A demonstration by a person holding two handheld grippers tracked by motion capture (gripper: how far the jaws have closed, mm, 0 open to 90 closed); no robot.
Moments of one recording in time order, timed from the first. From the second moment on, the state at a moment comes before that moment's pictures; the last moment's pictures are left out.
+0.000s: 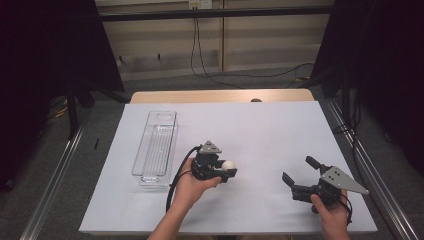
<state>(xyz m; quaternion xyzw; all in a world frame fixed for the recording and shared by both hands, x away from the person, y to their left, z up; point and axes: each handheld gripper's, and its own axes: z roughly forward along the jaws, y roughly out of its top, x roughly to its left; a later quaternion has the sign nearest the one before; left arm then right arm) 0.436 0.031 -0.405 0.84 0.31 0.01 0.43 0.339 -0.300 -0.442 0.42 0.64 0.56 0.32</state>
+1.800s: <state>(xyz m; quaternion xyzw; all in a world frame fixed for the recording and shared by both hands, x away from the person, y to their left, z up) 0.446 0.055 -0.398 0.83 0.35 0.02 0.43 0.339 -0.301 -0.442 0.42 0.64 0.56 0.32</state>
